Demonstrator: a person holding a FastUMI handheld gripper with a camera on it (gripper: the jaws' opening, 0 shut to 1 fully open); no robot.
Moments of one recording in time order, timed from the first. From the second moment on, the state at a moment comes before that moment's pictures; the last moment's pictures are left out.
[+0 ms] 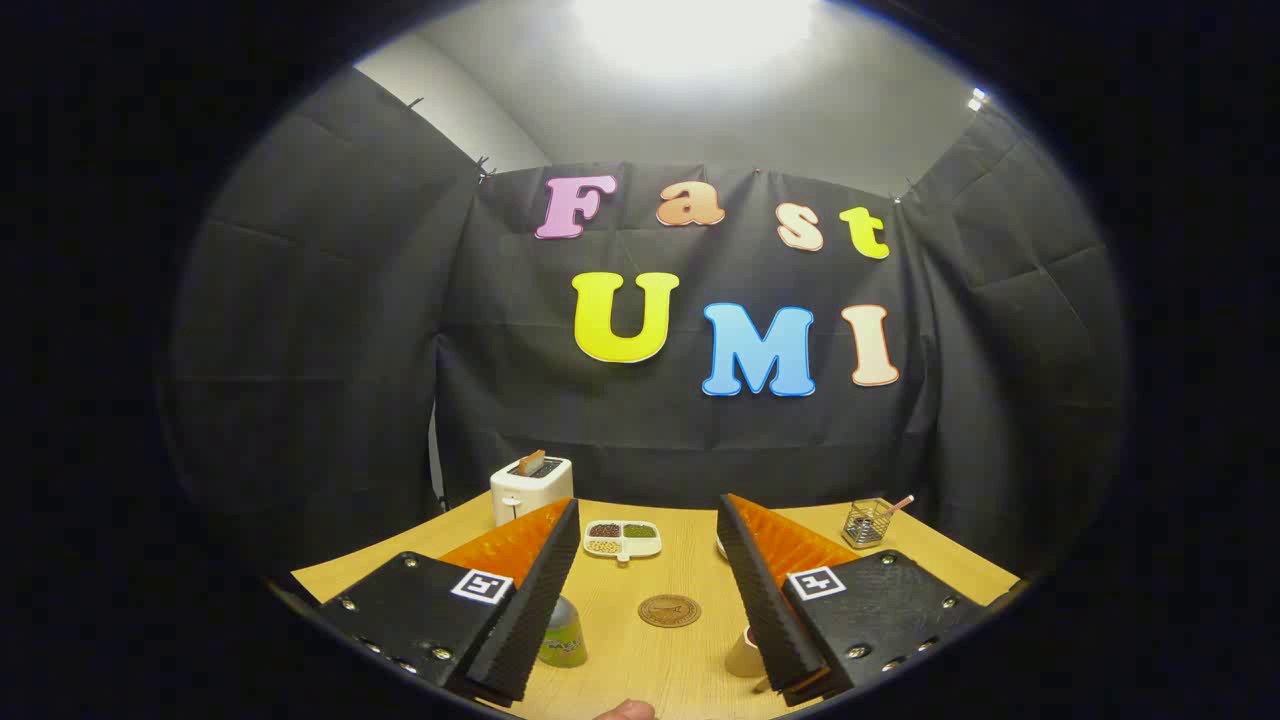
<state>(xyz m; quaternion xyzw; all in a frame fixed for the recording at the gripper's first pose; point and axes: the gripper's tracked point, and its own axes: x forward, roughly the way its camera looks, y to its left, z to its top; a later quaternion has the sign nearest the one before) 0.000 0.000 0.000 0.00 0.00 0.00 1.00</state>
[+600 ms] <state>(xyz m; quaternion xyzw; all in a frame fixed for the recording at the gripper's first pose) -0.005 -0.014 0.003 0.01 -0.01 -0.03 1.00</state>
